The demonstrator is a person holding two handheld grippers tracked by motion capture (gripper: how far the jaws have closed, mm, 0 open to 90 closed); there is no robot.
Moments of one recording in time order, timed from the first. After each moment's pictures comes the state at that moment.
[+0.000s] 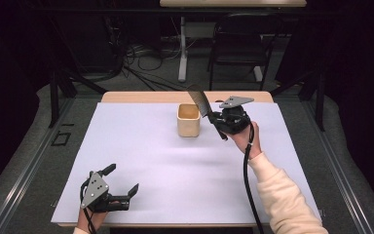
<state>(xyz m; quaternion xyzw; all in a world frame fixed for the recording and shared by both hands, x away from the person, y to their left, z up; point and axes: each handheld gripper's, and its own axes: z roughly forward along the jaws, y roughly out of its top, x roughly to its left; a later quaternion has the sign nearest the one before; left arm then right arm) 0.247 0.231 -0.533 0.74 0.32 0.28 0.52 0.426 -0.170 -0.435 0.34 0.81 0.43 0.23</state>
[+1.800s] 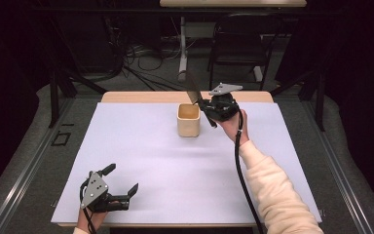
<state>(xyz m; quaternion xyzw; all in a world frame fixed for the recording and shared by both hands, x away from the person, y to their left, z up) 0.247 0.231 -0.532 0.73 0.32 0.29 0.53 0.462 -0.144 -0.424 0.33 0.79 0.45 0.24</state>
